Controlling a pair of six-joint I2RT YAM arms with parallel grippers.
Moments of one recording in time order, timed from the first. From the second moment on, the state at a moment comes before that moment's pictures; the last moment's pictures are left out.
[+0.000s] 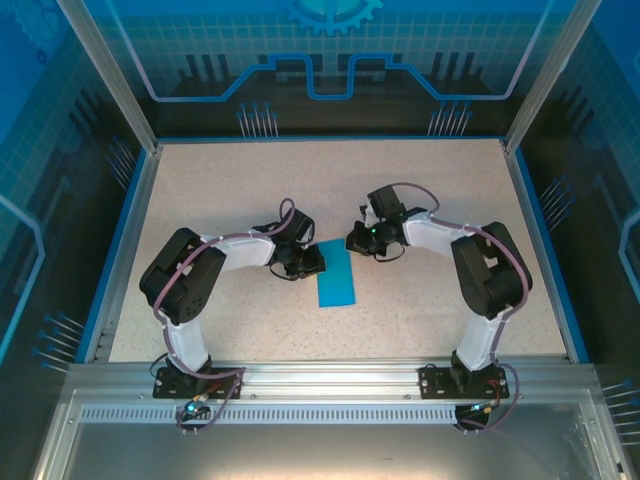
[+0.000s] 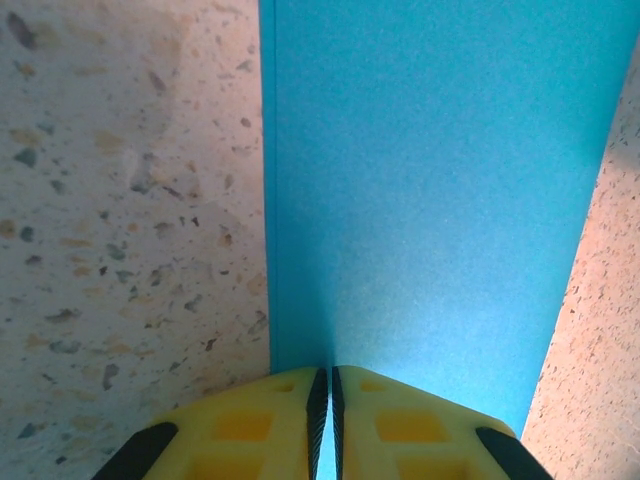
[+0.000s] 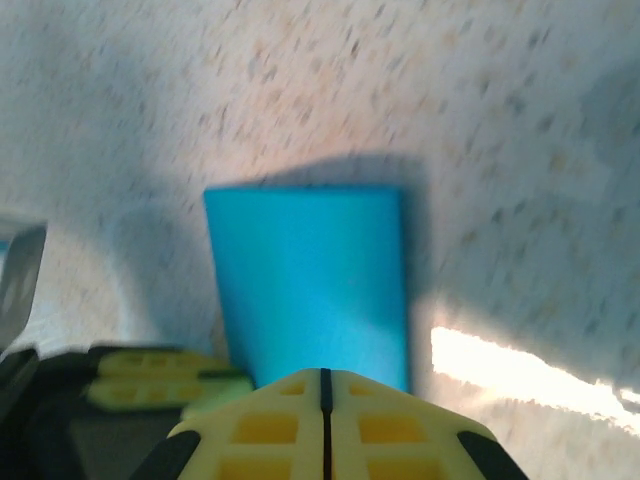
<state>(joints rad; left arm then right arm) -0.55 1.84 1.00 -0.29 0.35 -0.82 0.45 1.81 1.07 -0.34 -0.45 0.67</state>
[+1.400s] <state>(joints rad) -0.55 2.03 1.23 -0.18 0.49 -0.87 0.48 1.81 0.87 -0.16 -0.56 0.69</state>
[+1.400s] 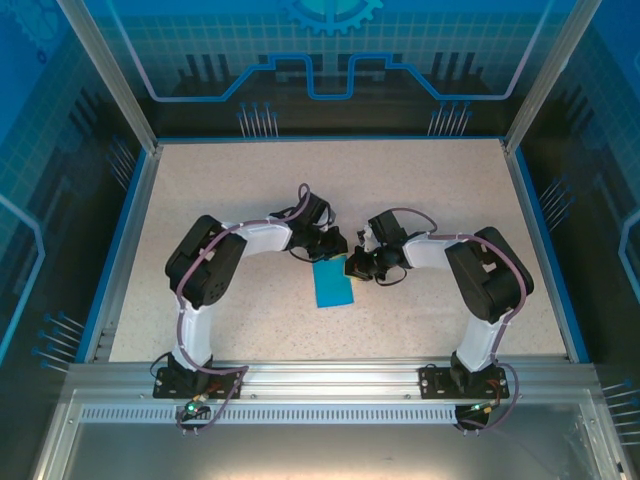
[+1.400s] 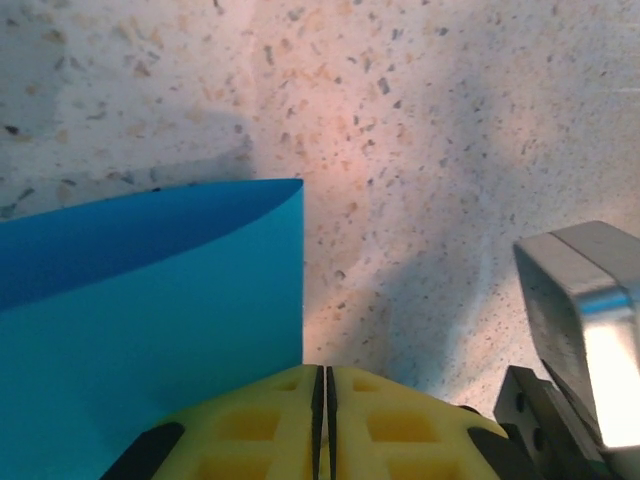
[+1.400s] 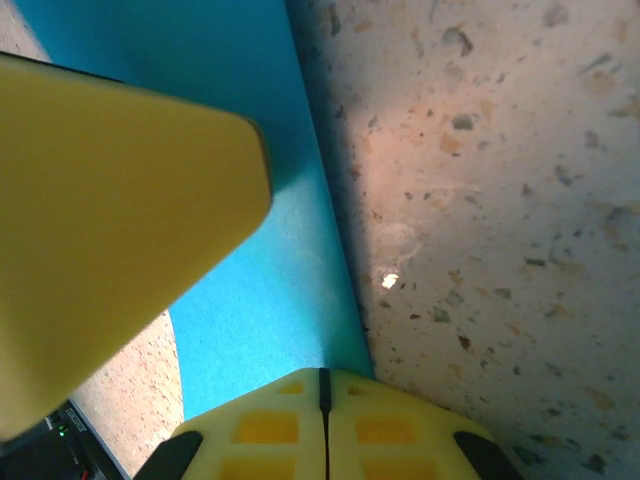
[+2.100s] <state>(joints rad) -0.56 2.08 1.27 -0.21 0.47 -0.84 0.48 1.71 0.72 -0.13 -0.61 0.66</state>
